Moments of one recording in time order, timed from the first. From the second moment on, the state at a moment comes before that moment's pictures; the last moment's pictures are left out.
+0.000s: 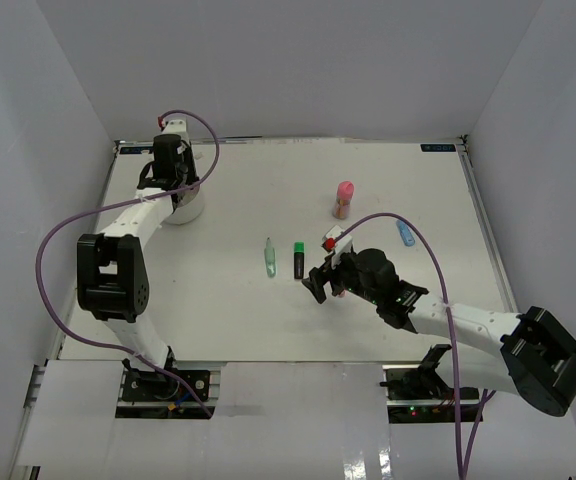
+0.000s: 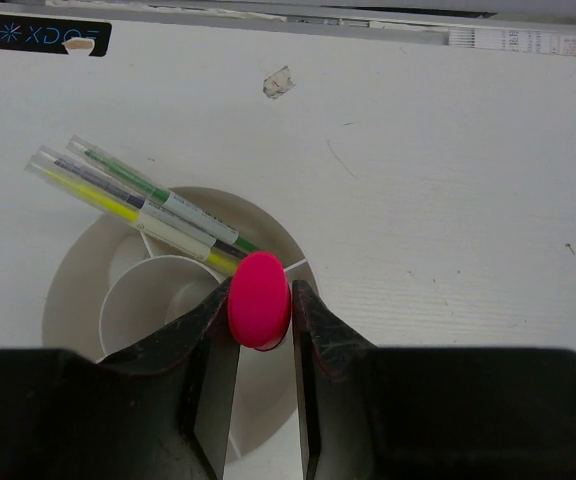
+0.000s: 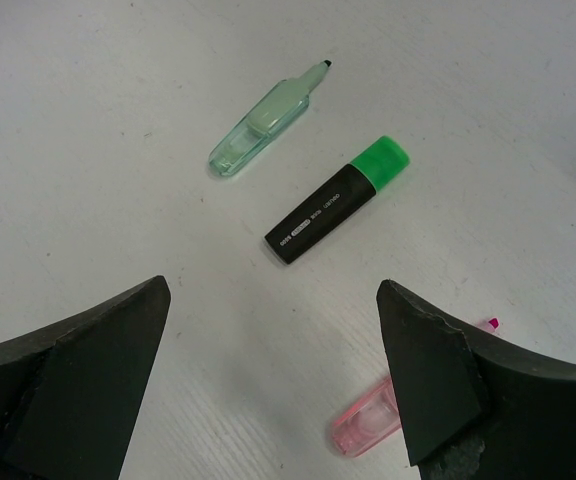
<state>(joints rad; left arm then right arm) -0.09 1.75 1.32 -0.01 -0.18 -0.06 0.84 1.16 0.44 0.37 -0.05 0.02</state>
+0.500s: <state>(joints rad) -0.09 1.76 1.32 -0.01 -0.16 -0.07 0.84 1.16 0.44 0.37 -0.04 0.02</state>
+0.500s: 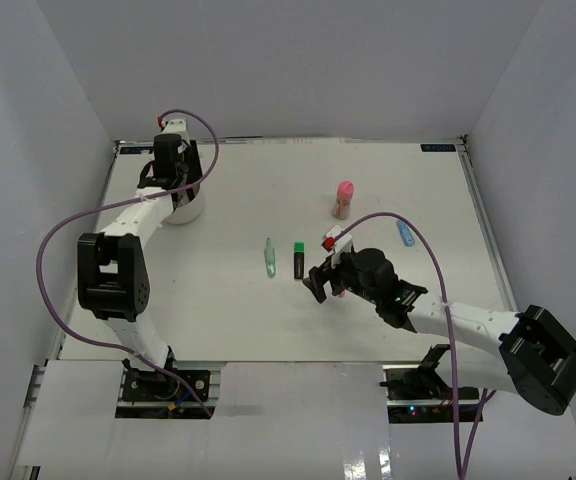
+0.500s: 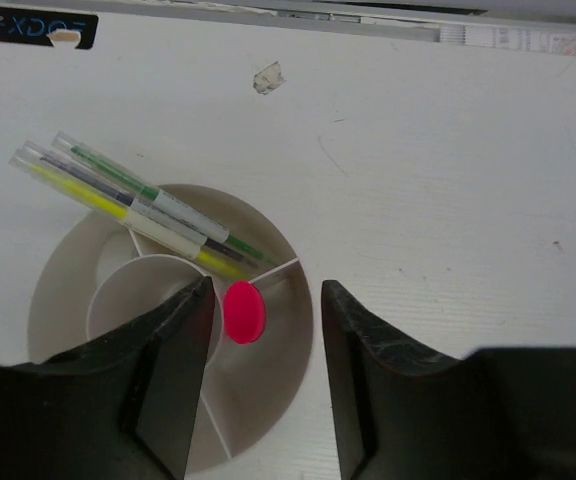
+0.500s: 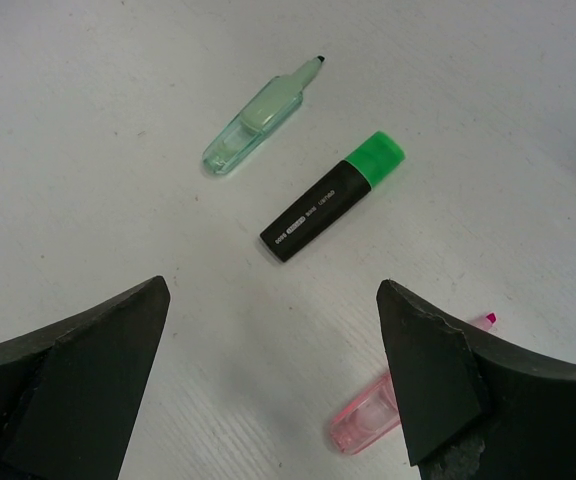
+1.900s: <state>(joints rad) -0.09 0.79 0.71 -0.28 0.11 -0.31 0.89 1.84 1.02 -0.03 0.34 0.36</state>
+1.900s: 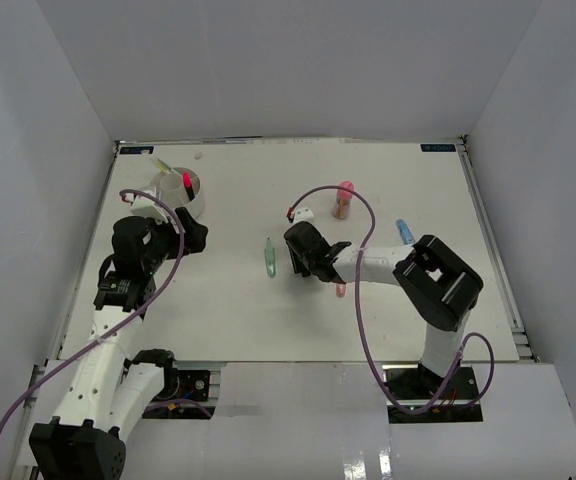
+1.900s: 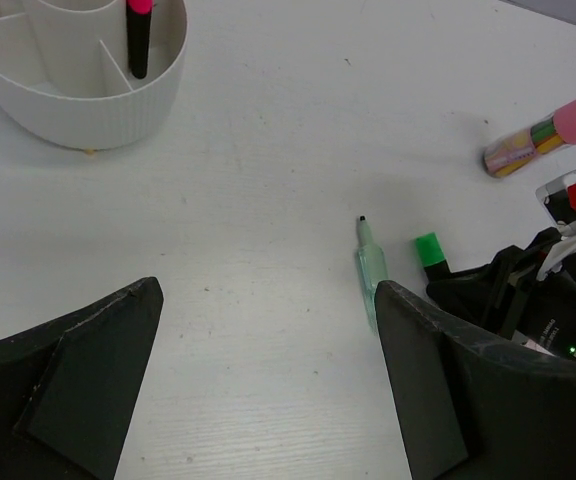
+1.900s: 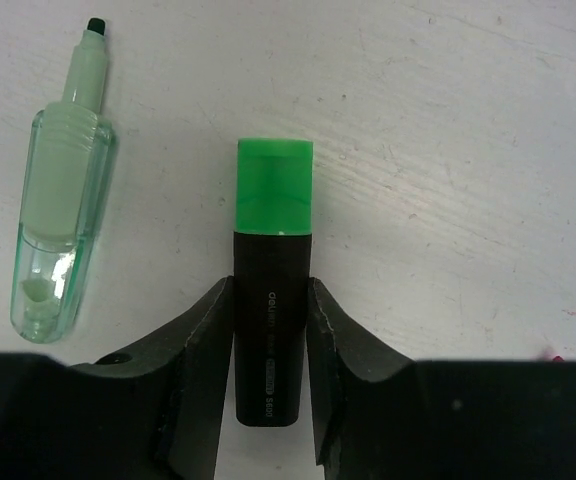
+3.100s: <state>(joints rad) -0.63 1.22 0.83 -0.04 0.31 -0.76 1.04 1.18 0.49 0.49 0.18 0.13</state>
